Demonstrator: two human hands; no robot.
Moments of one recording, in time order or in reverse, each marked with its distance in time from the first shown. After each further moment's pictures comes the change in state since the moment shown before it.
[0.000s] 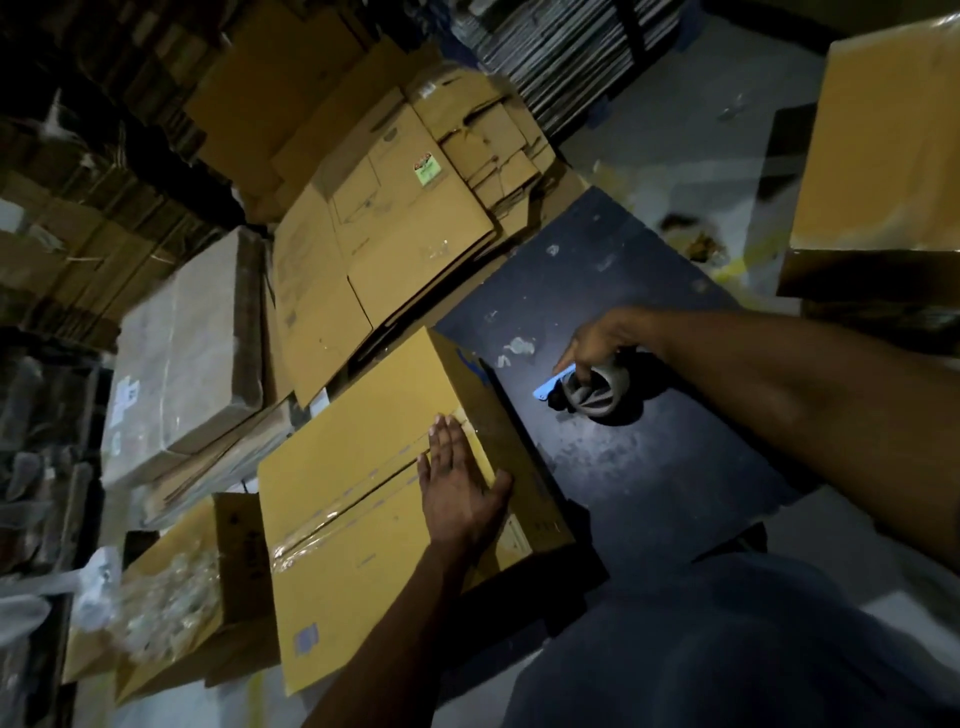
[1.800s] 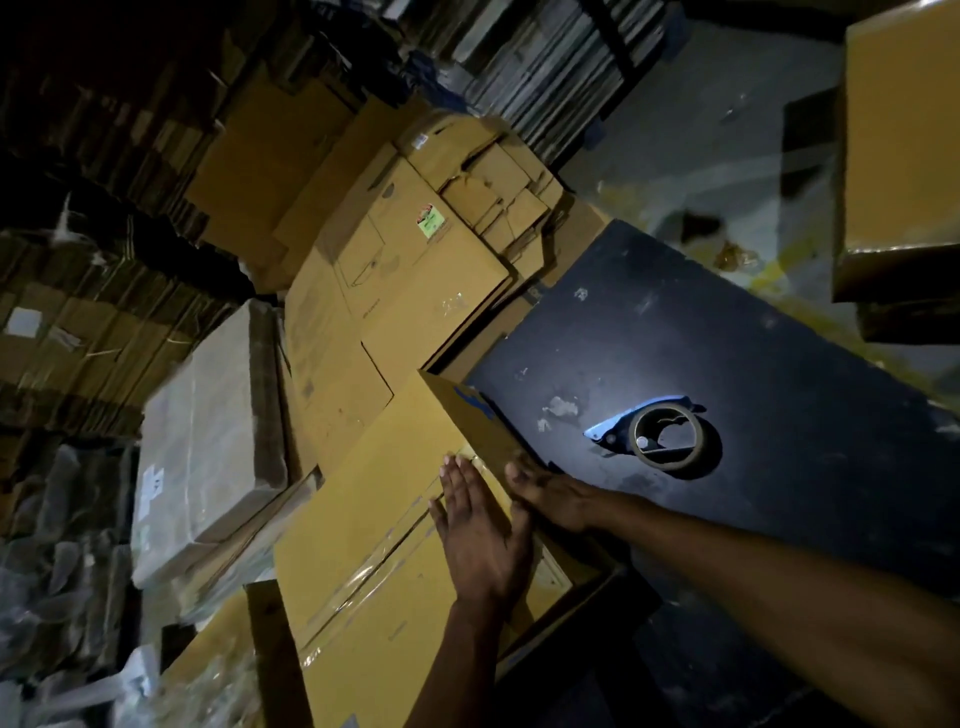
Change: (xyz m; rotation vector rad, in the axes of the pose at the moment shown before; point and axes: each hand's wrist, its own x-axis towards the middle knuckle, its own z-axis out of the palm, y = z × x) left_hand 0.093 -0.031 -0.001 -0.054 0.123 0.100; right_hand 0.047 -0.092 0.111 0.541 0.259 -0.360
